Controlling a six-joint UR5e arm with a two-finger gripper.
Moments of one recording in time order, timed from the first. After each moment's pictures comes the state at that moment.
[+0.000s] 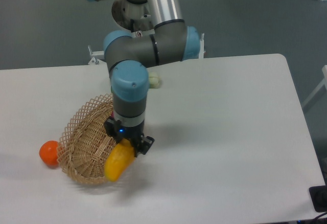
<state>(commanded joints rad) 2.29 -1.95 -1.62 -0.98 1.43 0.75</state>
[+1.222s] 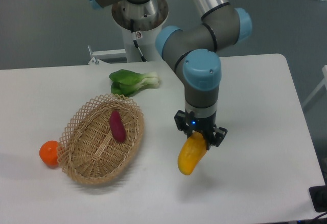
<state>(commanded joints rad) 2.50 -1.96 -1.59 -0.98 1.56 1.13</state>
